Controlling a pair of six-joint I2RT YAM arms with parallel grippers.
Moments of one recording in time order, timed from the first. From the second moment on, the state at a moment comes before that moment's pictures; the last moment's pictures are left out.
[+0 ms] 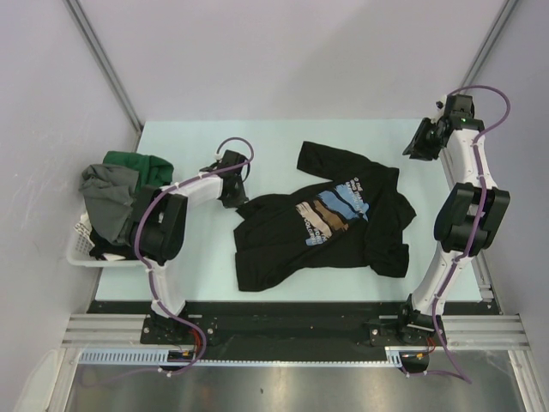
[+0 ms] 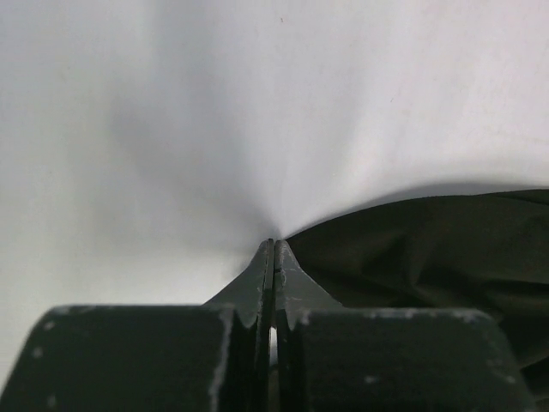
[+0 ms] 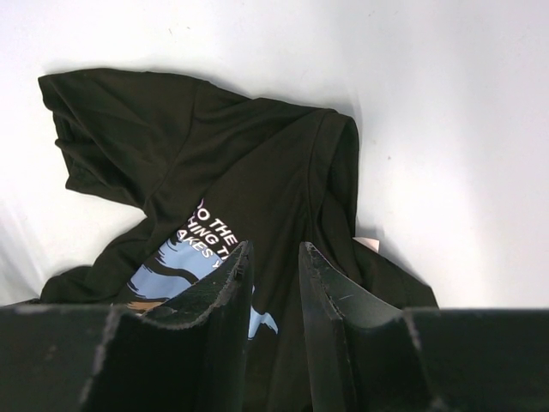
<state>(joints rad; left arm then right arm) -0.36 1.93 1.26 -0.43 -0.15 -0.54 -0.22 1.99 1.86 -0.80 -0.29 0.26</state>
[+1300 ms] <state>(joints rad) -0.19 2.11 1.59 -0.46 -0.24 -0.36 -0.22 1.99 1.83 -0.80 -0.29 0.26</state>
